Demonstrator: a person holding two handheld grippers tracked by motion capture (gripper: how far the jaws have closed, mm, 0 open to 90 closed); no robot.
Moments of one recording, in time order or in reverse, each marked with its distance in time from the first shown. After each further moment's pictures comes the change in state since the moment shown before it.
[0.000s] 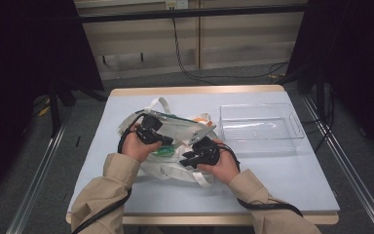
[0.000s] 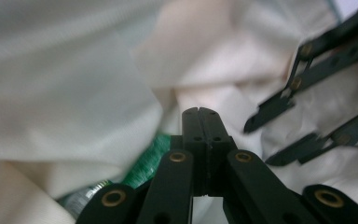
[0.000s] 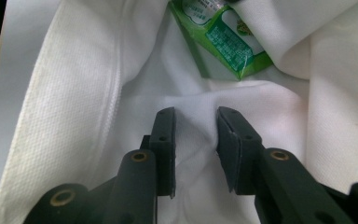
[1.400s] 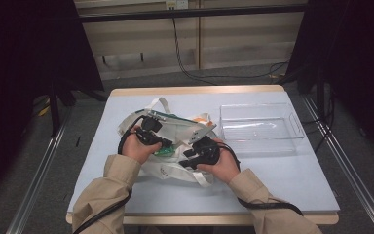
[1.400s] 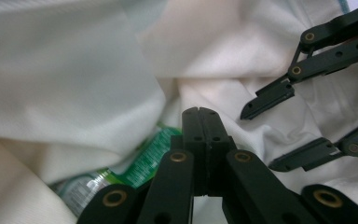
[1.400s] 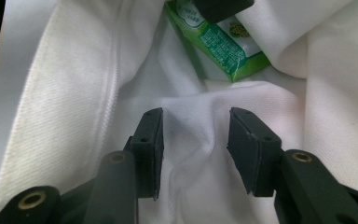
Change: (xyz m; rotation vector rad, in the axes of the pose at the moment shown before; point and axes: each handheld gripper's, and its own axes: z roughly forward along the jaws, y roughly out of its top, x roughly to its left) left arm 0.002 0.003 -0.004 0.017 0.023 -0.055; right arm -0.002 0.001 0.001 -0.004 -0.001 0.005
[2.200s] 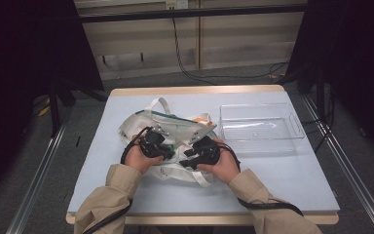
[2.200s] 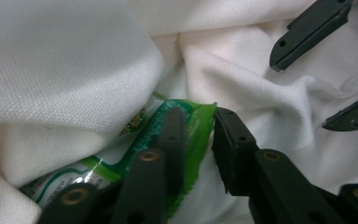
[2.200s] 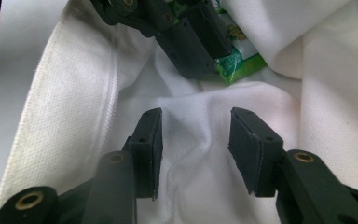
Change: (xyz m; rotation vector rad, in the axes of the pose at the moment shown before) left arm -0.003 -0.030 0.031 0.029 0.045 0.134; right arm 0.000 -0.001 0.000 -0.002 -0.011 -0.001
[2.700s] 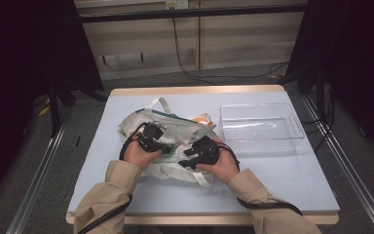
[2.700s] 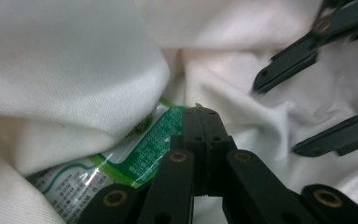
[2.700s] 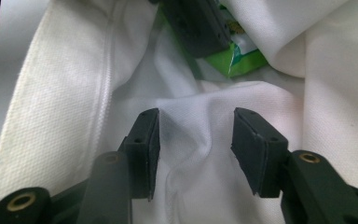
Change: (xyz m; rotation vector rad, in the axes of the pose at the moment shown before) left arm 0.005 0.013 -0.019 0.000 -0.039 -0.103; right arm 0.000 0.001 0.002 -0.005 0.004 0.009
